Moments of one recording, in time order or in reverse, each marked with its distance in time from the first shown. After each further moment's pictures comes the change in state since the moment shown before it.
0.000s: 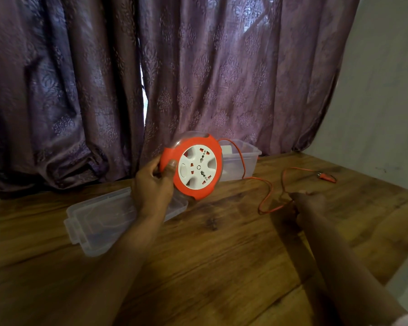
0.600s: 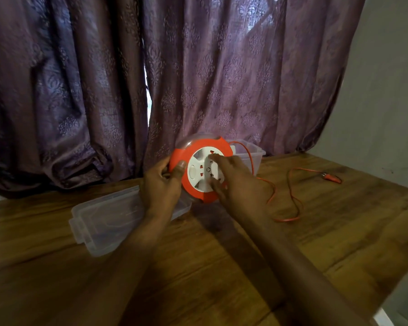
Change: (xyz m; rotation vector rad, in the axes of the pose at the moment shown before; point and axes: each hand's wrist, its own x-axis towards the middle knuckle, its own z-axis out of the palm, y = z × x) left_hand -0.004 0.007 0.002 0.002 -0.091 -0.004; right_hand -0.160 -0.025 0.064 -0.695 -0.398 -1.328
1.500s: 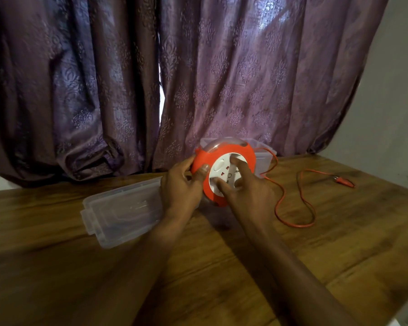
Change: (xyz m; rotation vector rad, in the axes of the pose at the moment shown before) left_hand -0.014 0.003 0.009 0.055 -0.059 0.078; right_hand -0.010 -0.008 0.015 0.013 0.101 0.349
